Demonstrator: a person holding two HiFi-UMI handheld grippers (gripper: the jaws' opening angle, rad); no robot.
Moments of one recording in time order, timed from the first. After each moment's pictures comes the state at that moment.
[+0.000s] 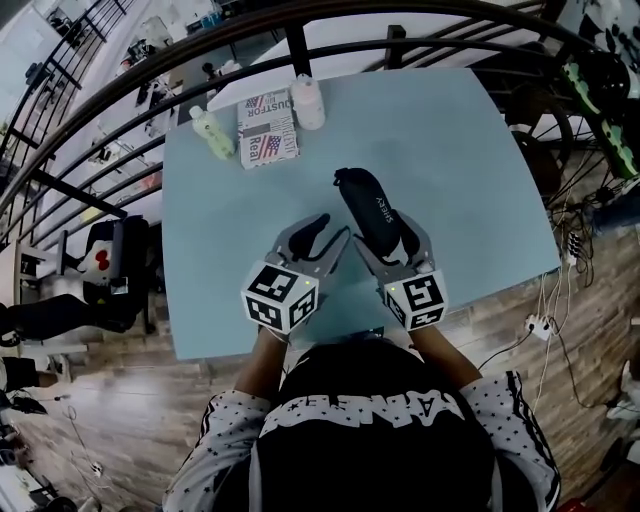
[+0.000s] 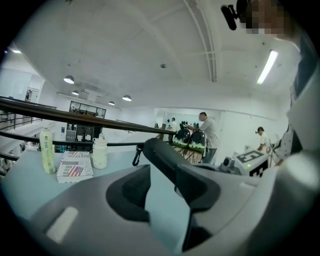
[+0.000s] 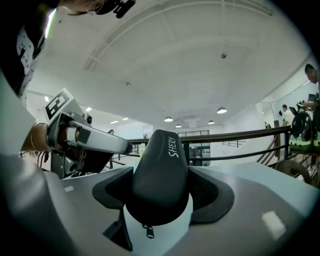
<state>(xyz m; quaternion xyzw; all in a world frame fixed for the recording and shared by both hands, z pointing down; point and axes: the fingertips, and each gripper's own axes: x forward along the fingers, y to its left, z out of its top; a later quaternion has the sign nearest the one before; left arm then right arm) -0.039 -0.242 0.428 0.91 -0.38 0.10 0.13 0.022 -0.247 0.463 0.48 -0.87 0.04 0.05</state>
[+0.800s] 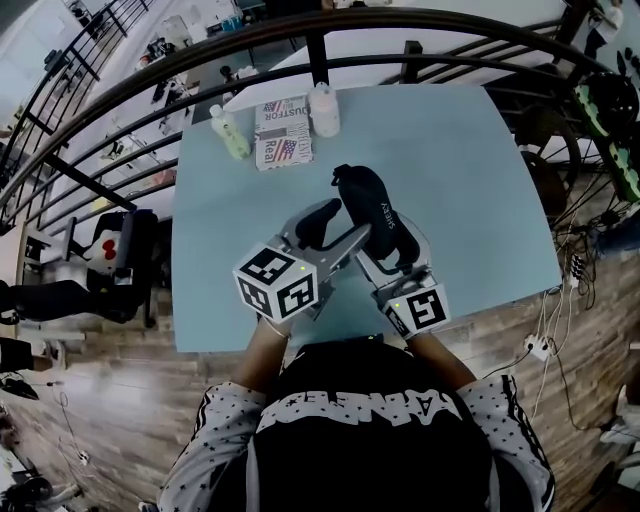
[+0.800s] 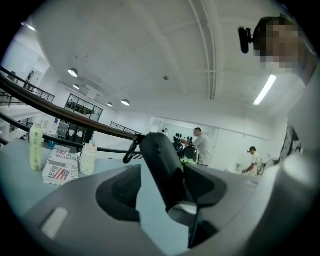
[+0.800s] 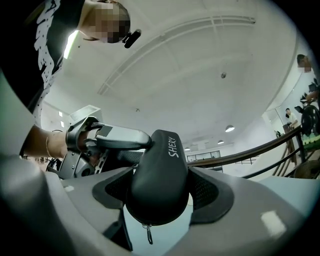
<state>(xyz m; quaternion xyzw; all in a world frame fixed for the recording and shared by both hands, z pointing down) -0.035 -0.239 0.369 0.93 -0.34 0.01 0.17 -0.005 -0.226 0.406 0.44 -0.89 -0.03 -0.08</state>
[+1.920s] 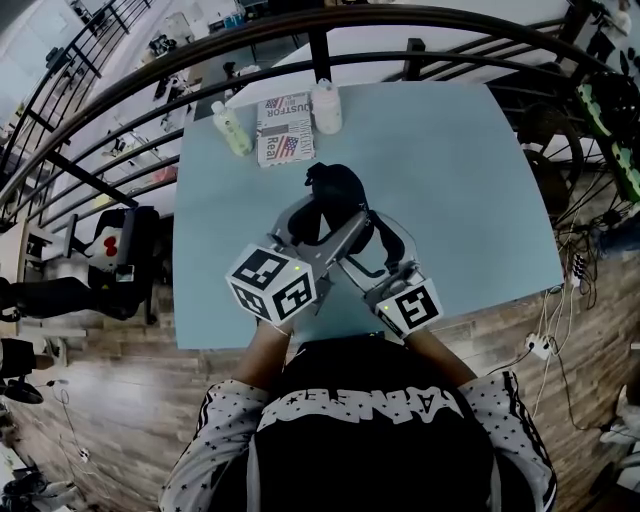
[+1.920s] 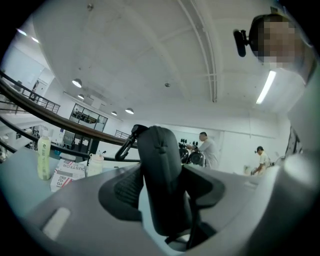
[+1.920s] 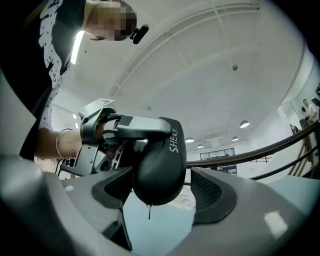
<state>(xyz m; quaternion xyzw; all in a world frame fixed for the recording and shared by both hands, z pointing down) -0.047 -0.244 0.348 0.92 -0.38 -0.02 0.14 -0.041 -0.215 0.407 0.37 -0.93 -0.02 -0.05</state>
